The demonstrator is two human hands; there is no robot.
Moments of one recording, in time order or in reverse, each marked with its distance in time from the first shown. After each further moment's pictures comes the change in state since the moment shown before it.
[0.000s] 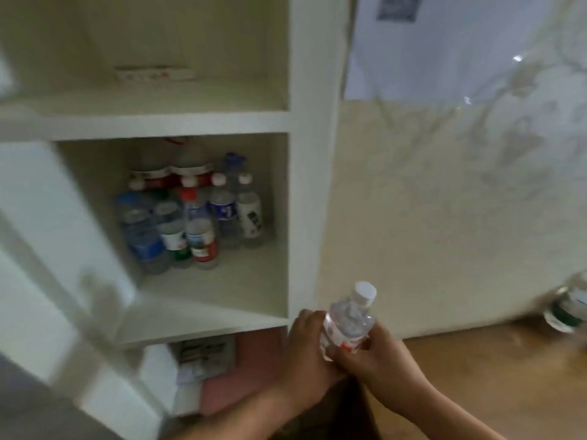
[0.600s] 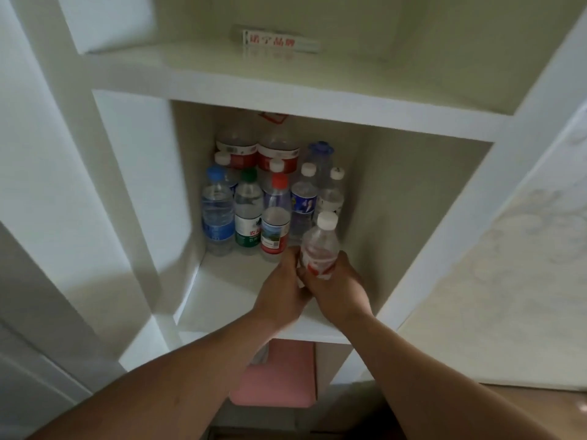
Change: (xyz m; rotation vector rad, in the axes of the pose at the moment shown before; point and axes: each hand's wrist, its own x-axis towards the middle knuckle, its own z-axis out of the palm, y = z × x) left_hand 0.080 -0.159 -0.131 -0.143 0.241 -0.092; right_hand 0.158 -0.113 0.168 -0.159 0.052 -0.043
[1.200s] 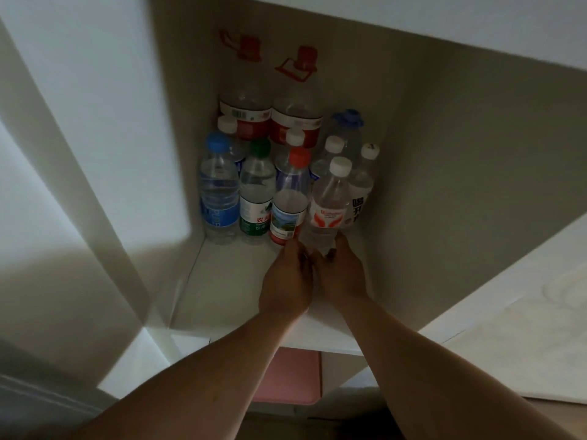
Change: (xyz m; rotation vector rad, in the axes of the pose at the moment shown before) left_hand 0.034 -0.054 0.028 0.009 0.197 -0.192; right_hand 0.095 0.043 0.071 0.003 0.015 0.013
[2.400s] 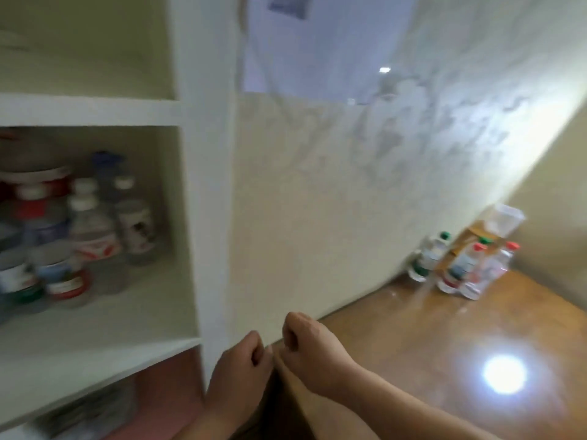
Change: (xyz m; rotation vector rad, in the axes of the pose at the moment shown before) left_hand -0.208 0.150 0.079 0.118 -0.556 0.167; right_hand -0.236 0.113 -0.240 -0.362 -0.003 0.059
